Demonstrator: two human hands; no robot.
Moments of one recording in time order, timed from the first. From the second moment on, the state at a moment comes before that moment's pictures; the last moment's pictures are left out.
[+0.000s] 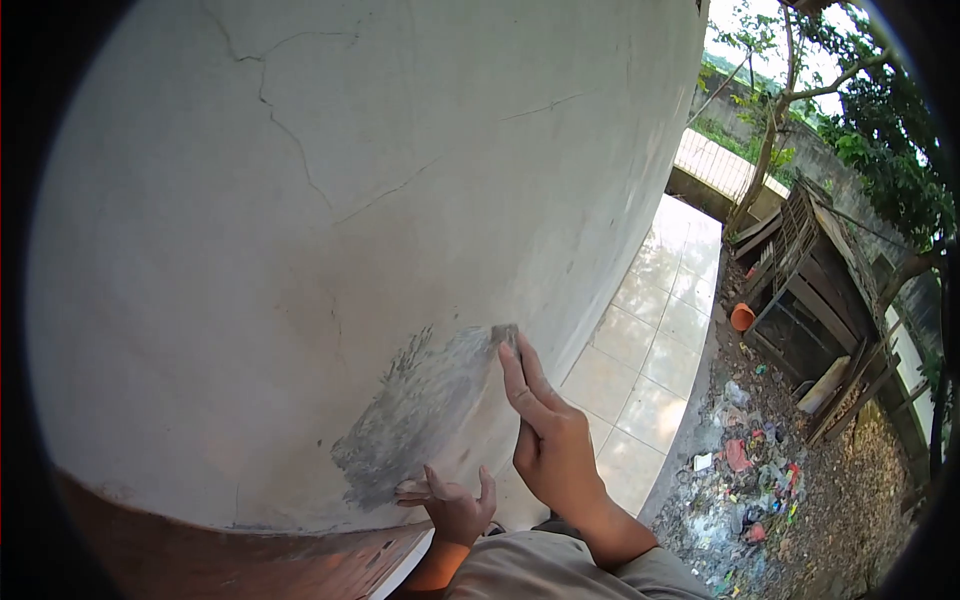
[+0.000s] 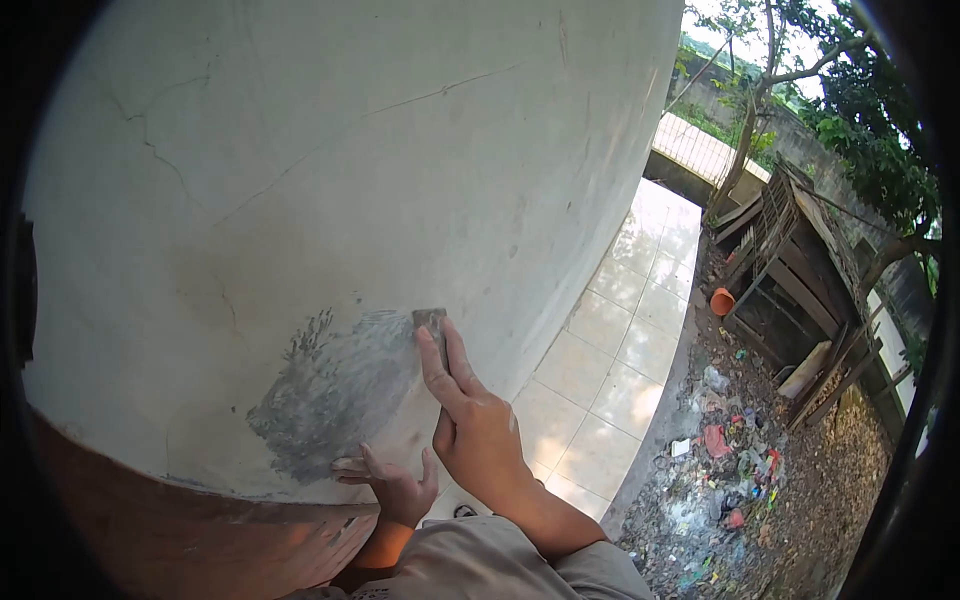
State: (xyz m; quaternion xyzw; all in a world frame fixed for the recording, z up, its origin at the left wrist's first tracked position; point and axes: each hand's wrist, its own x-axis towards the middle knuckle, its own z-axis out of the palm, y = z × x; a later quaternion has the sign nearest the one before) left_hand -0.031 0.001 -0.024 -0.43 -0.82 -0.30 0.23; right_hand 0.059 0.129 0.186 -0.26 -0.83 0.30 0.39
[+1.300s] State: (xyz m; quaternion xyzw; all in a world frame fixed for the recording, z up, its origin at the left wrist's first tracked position) left_hand -0.053 -0.010 -0.068 -0.50 -0.77 -0.35 0.17; right_hand 0.058 0.109 0.201 -0.26 -0.84 0.29 0.38
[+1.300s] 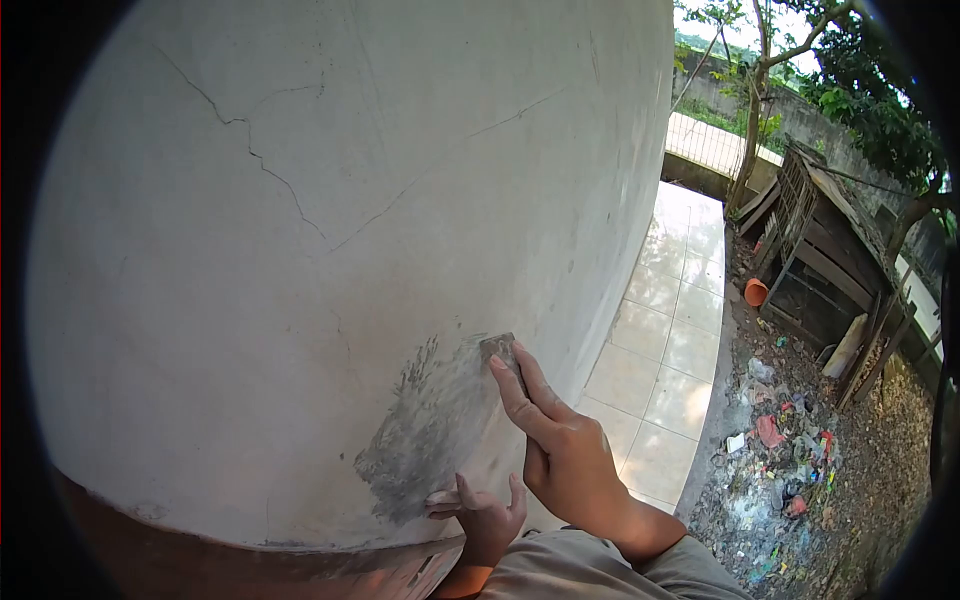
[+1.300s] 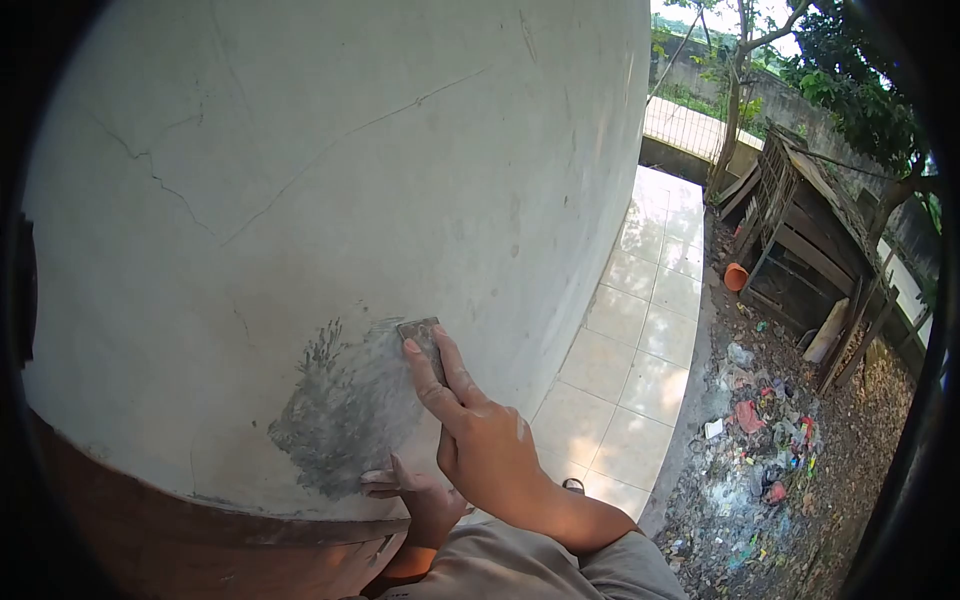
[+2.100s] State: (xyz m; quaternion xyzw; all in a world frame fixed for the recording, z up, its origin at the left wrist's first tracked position) left_hand -0.037 -0.006 -0.023 -0.46 -0.81 -0.31 0.17; right_hand 0.057 0.102 0.211 -0.28 -0.84 0.27 0.37
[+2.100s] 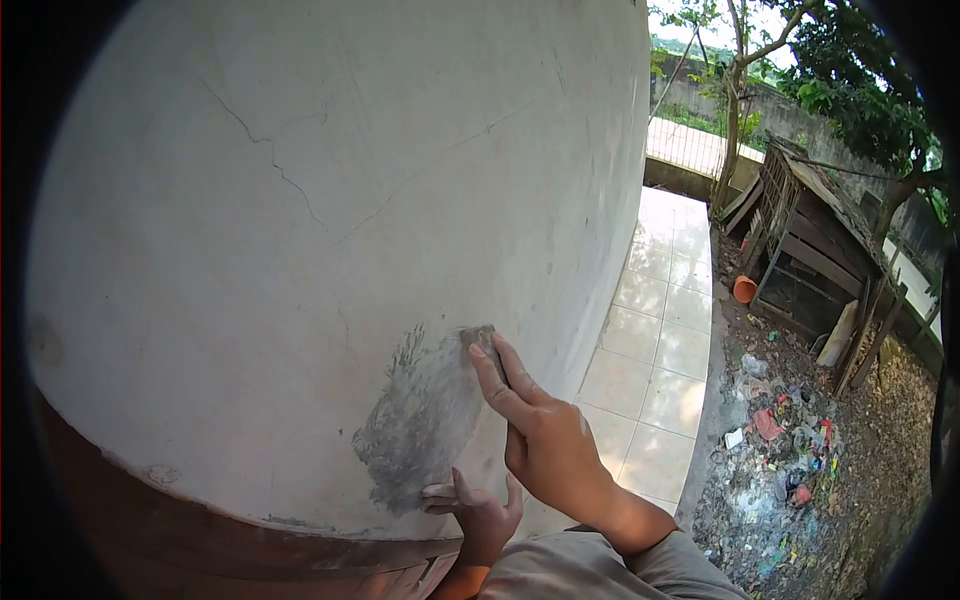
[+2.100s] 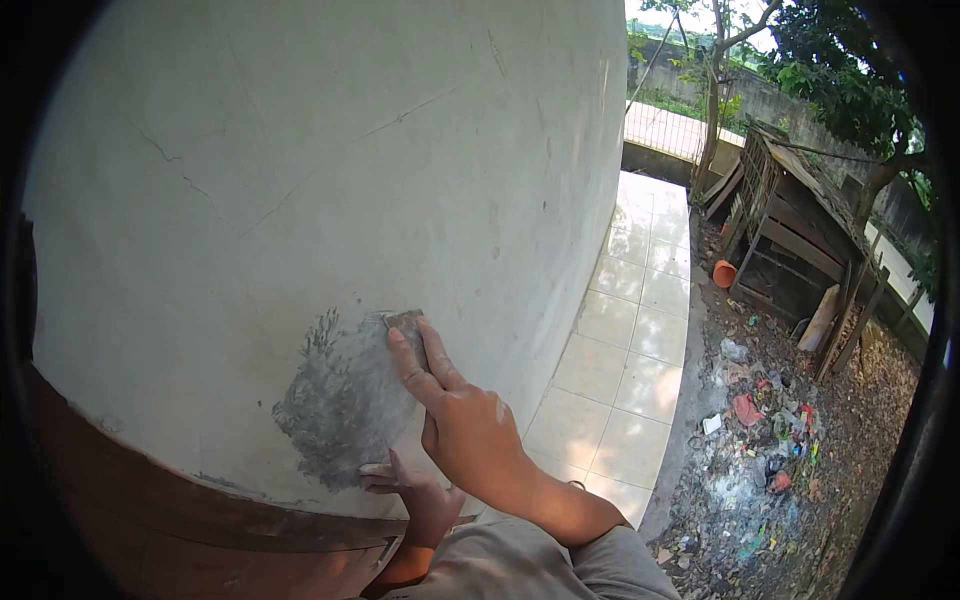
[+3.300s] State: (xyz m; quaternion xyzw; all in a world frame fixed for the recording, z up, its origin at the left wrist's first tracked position) left_hand 0.006 -0.035 -0.034 -0.50 -0.60 -0.57 0.23; right_hand 0.127 0.087 0.086 -0.18 -0.87 0.37 0.26
